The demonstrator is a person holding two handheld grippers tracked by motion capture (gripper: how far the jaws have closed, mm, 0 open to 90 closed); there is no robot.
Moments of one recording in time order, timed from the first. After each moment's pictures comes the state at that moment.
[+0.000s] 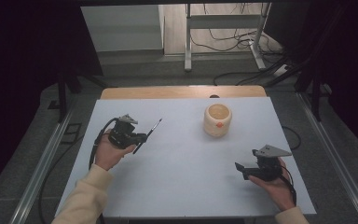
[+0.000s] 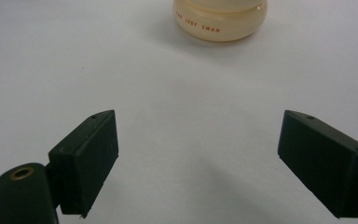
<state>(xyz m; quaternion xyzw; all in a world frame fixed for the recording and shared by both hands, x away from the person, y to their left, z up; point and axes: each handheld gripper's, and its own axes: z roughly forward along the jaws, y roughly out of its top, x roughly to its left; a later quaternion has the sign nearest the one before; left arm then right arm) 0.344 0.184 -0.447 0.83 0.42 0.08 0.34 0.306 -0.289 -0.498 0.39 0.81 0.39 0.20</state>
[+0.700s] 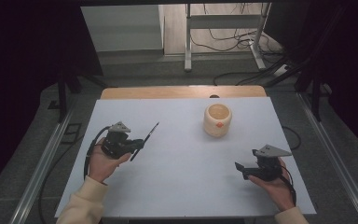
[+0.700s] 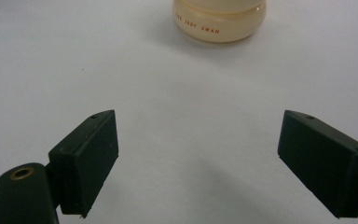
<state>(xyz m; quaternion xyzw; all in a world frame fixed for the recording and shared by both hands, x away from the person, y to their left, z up) 0.310 0.194 -0.446 0.82 0.42 0.09 0.38 0.306 -0.289 -0.498 0.39 0.81 0.39 0.20</state>
